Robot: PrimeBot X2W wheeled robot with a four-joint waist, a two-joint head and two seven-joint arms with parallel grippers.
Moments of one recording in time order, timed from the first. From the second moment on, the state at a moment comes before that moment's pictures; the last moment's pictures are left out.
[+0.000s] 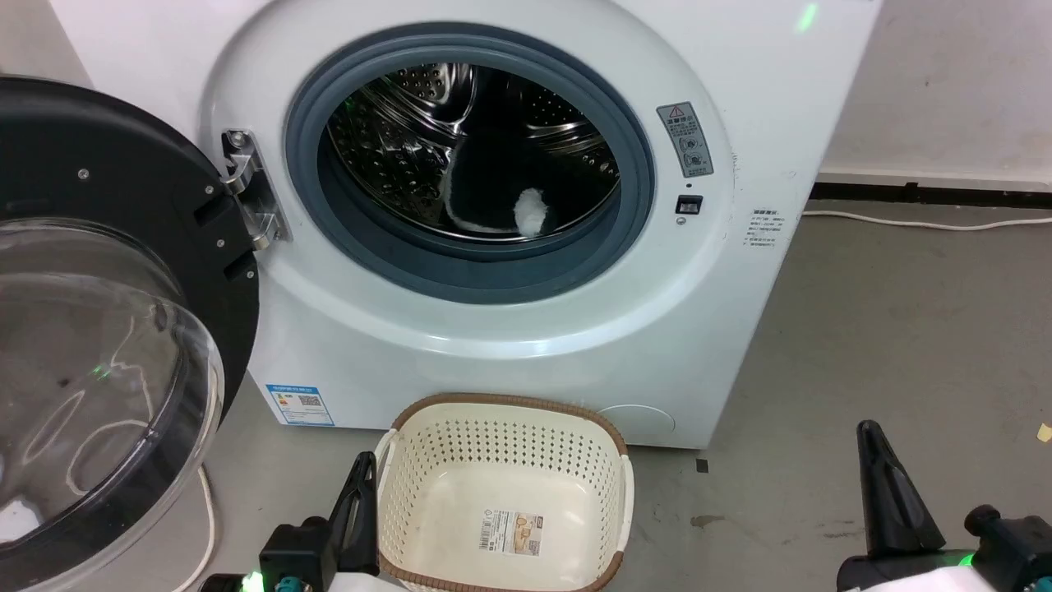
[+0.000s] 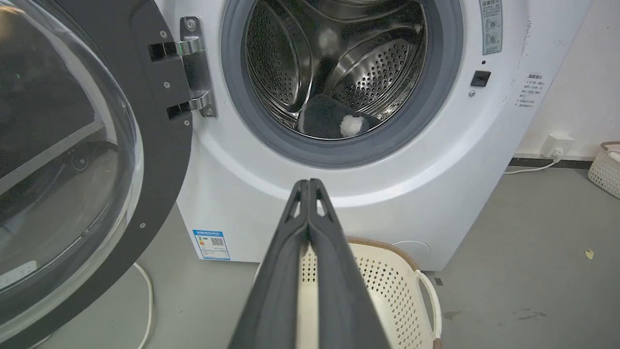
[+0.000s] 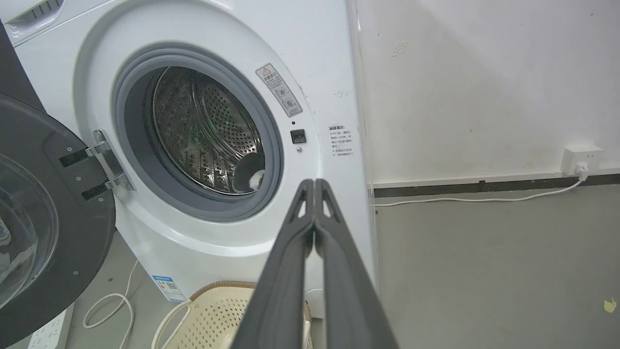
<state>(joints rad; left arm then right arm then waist) 0.04 0.06 -0.15 0.16 -0.15 0.07 -0.25 0.10 -0.05 -0.02 0.00 0.25 0.13 -0.26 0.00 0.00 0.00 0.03</state>
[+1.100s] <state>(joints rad) 0.04 0.06 -0.11 0.12 -0.12 0.05 -0.18 0.08 -0.05 -0.02 0.00 0.18 0.13 -0.19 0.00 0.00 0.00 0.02</state>
